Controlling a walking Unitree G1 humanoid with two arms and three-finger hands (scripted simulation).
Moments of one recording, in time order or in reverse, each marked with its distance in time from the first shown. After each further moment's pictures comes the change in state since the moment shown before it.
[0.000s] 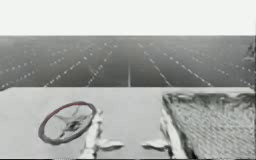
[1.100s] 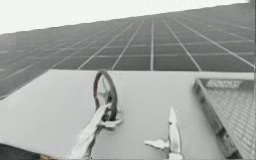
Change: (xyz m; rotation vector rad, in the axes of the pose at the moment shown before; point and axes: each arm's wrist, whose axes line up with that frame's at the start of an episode) left arm 0.031 0.038 0.071 0.190 -0.057 -0.201; right arm 0.017 0.040 -0.029 -0.115 -0.279 -0.120
